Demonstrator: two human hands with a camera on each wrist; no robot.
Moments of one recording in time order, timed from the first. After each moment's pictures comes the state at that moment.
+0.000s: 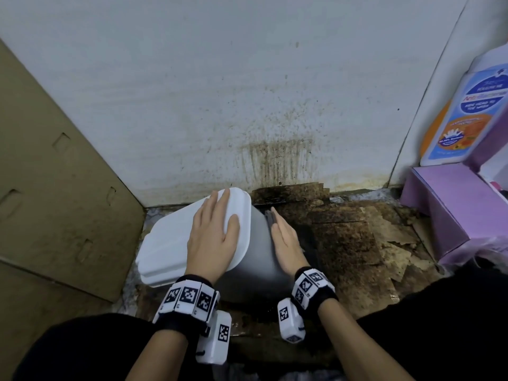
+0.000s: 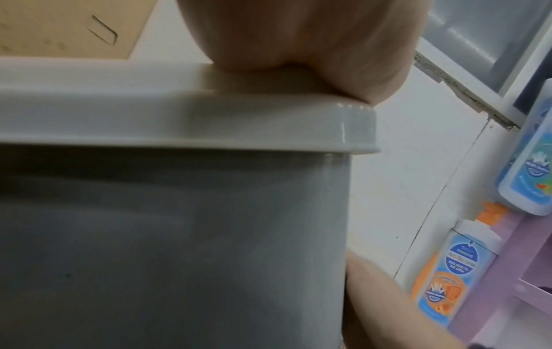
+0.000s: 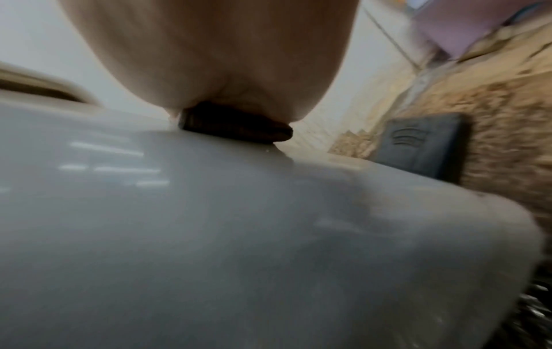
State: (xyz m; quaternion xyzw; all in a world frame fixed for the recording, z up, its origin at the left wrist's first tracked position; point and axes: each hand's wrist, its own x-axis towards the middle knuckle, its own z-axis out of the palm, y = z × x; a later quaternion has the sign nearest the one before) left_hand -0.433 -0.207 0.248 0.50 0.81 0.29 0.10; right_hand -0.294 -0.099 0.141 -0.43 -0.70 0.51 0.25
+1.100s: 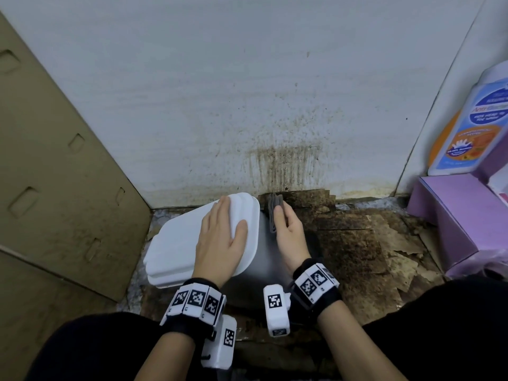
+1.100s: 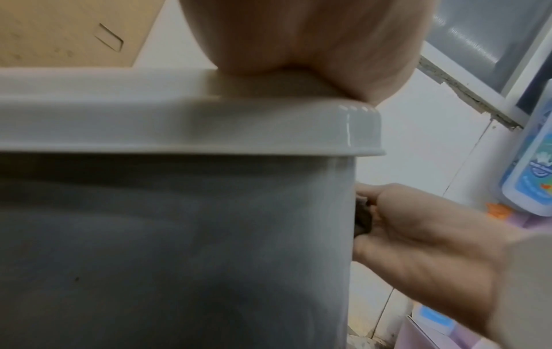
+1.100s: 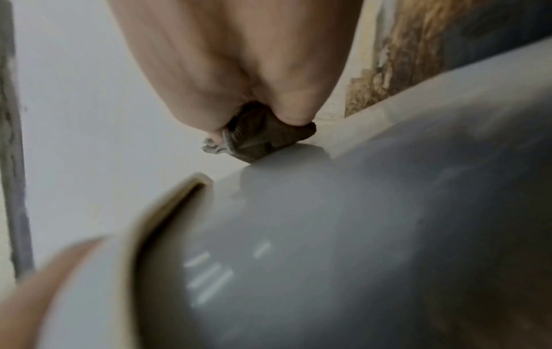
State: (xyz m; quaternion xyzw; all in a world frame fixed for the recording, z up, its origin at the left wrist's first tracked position) left_hand -0.429 -0.213 0.256 0.48 0.81 0.31 0.13; right_hand -0.320 -0.105 0.196 -0.40 -0.52 0.64 0.40
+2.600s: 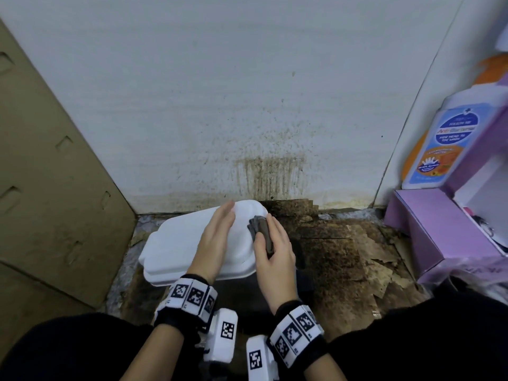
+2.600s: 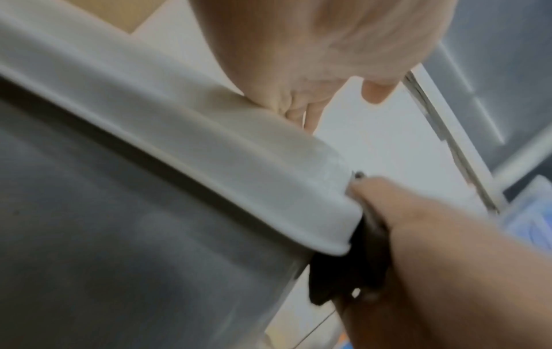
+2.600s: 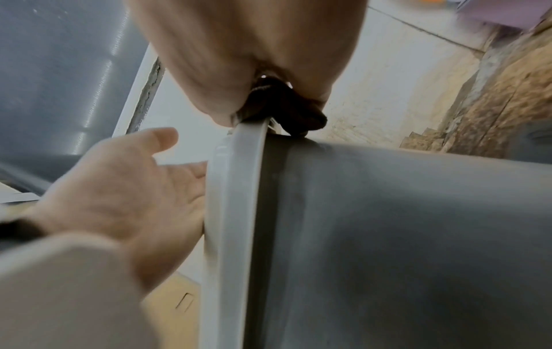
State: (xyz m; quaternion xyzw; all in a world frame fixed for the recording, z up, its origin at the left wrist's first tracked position) left_hand -0.407 -0.203 0.265 0.36 0.66 0.57 0.34; right_hand -0.282 -0.171 0.232 -0.44 -0.65 0.48 0.40
